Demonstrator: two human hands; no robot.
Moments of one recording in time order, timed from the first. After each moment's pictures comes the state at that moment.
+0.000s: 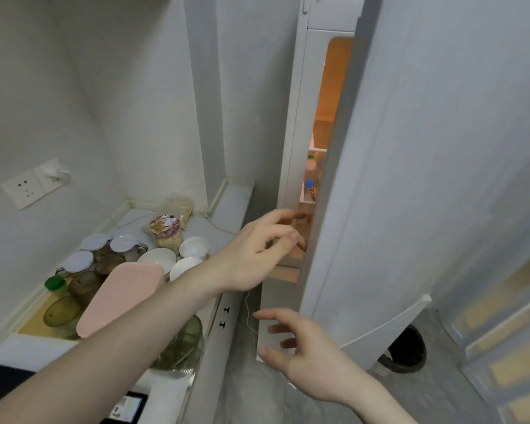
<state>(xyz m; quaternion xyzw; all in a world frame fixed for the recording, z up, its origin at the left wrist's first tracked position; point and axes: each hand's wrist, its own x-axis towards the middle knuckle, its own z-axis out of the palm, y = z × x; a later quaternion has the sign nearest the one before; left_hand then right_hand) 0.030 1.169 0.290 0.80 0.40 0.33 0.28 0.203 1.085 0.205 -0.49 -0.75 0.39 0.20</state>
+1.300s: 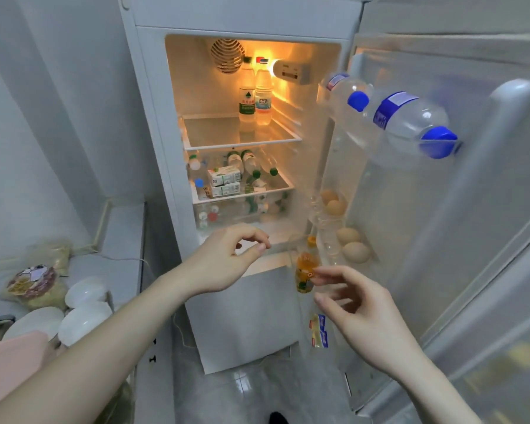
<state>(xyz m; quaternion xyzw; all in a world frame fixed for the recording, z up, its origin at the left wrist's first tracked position) 0.129 1.178 0.279 0.86 0.32 0.23 0.33 0.328 0.994 0.260 -0.67 -0.52 0.23 0.47</state>
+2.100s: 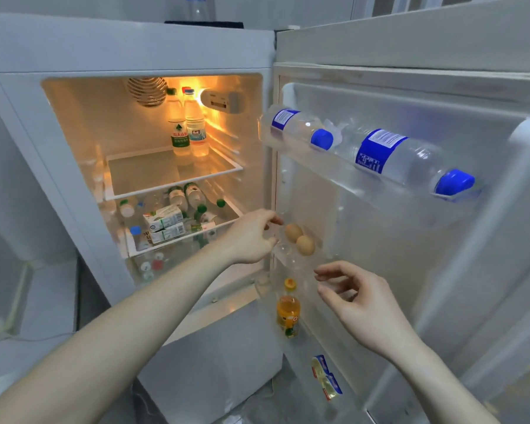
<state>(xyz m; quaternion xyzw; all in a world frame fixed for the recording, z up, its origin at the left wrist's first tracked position) 0.334 1.276 0.304 0.93 0.25 0.15 0.21 0.434 1.034 0.283 -0.74 -0.49 0.09 0.45</state>
